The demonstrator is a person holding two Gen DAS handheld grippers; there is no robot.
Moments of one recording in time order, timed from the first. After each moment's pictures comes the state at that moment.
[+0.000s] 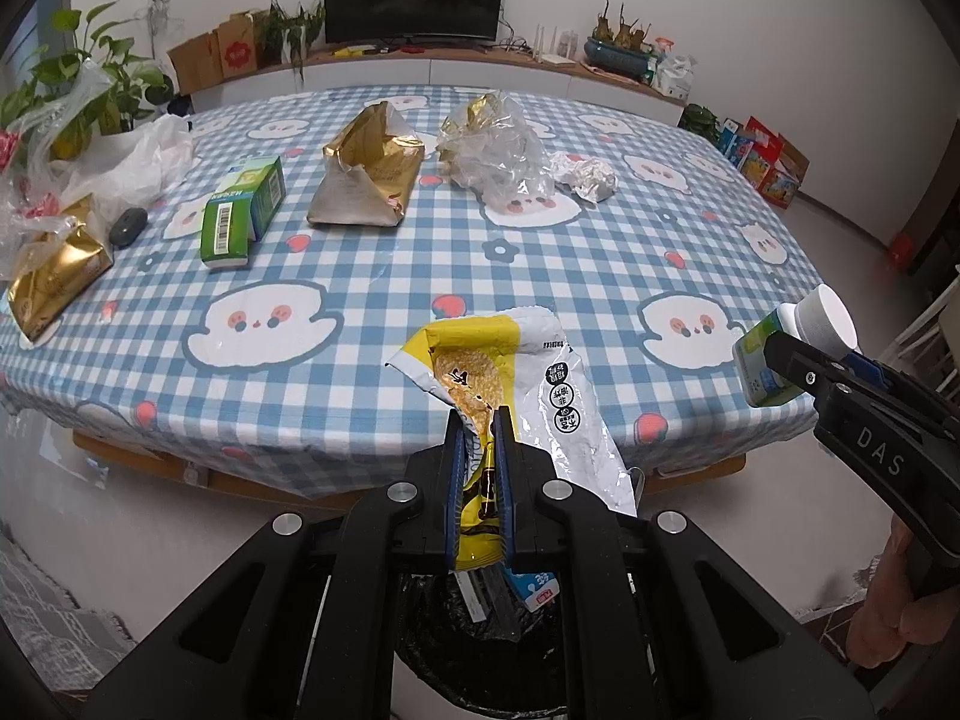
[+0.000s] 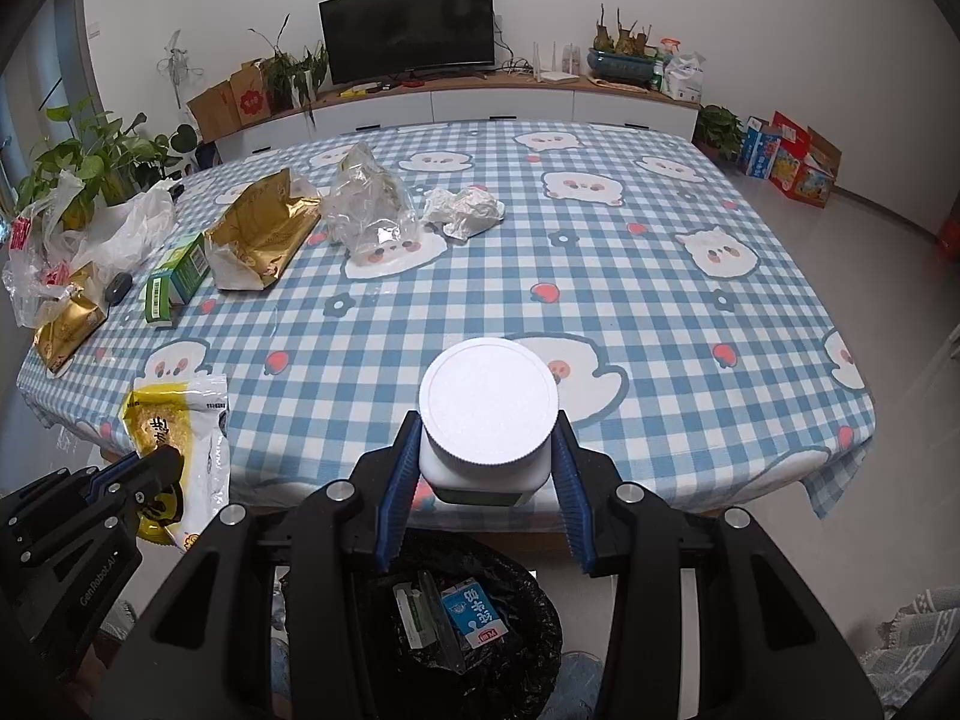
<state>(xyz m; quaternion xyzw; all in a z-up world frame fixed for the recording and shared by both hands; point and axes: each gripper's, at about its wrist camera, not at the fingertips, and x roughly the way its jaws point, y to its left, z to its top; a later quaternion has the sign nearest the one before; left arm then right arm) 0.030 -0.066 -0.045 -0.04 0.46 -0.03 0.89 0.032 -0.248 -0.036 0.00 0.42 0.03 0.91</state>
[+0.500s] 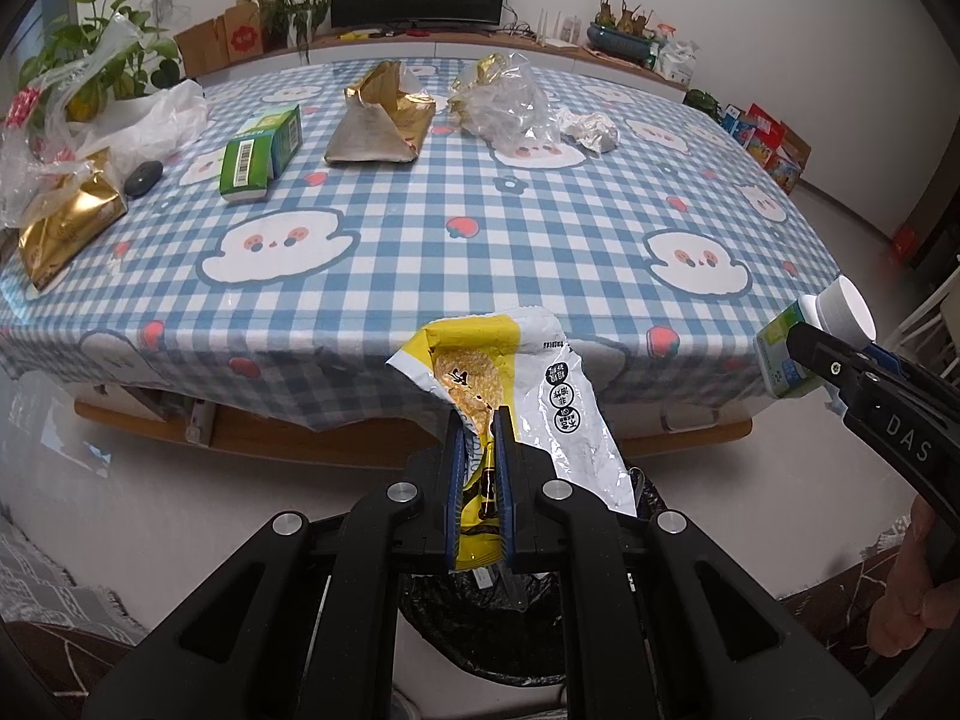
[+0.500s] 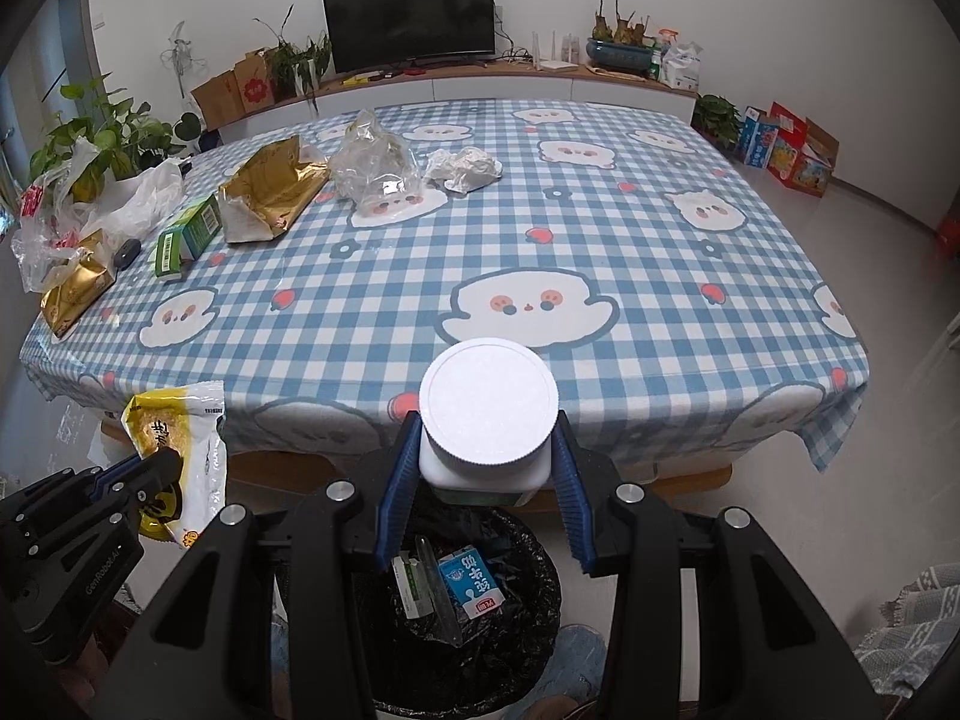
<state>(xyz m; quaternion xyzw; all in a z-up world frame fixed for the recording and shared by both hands) -0.015 -0.060 -0.071 -0.04 0.47 -0.03 0.88 -0.014 -0.250 -0.056 0.00 0.42 0.03 0.90</state>
